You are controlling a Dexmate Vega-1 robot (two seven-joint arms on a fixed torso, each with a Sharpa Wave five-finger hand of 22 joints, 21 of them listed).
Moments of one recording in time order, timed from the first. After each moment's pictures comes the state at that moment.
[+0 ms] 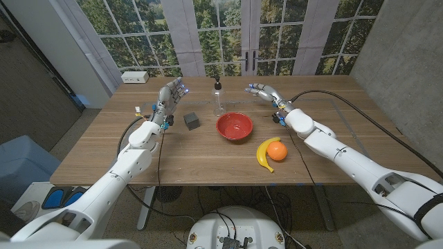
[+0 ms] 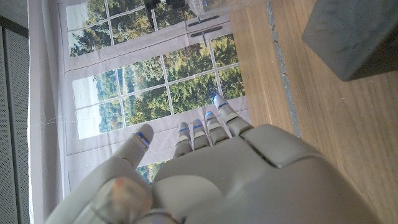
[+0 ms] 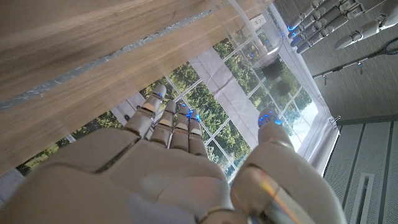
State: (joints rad) left arm 0.87 0.52 0.32 -1.38 -0.70 -0.33 -0.03; left_hand 0.07 0.09 0.76 0.07 0.20 0.10 -0.02 0.18 0.17 0.05 -0.04 0.20 0.18 0.08 -0.04 0.19 0.17 0.11 -0.03 0.43 0.17; right arm -0.59 -0.51 -0.66 -1.23 0.04 0.30 -0.08; right_hand 0.45 0.00 0.41 -0.17 0.19 0.24 0.08 0.20 0.19 0.26 0.04 0.20 0.23 0.19 0.00 0.22 0.36 0.37 0.02 0.21 0.18
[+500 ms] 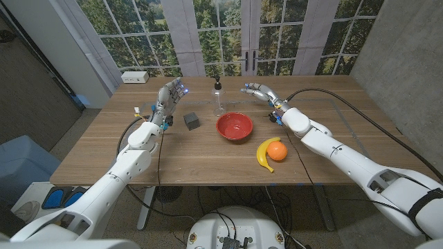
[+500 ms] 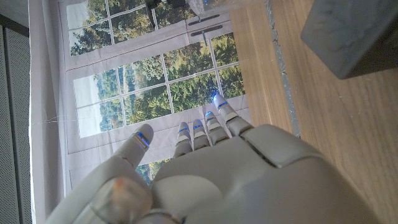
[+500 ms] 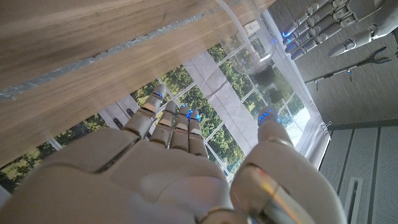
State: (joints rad) left arm 0.88 0.53 0.31 -1.39 -0.70 -0.33 -0.03; left_hand 0.07 0.09 0.76 0.07 0.20 0.10 -0.02 0.18 0.17 0.05 -0.04 0.20 0.18 0.08 -0.04 0.19 0.17 0.11 -0.03 0.43 0.17; right arm -0.56 -0.48 -0.68 -1.20 0.01 0.32 -0.07; right_hand 0.46 -0.01 0.41 -0.17 0.18 0.24 0.08 0.20 0.19 0.25 0.04 0.20 0.23 0.19 0.00 0.22 0.35 0.37 0.03 0.21 0.18
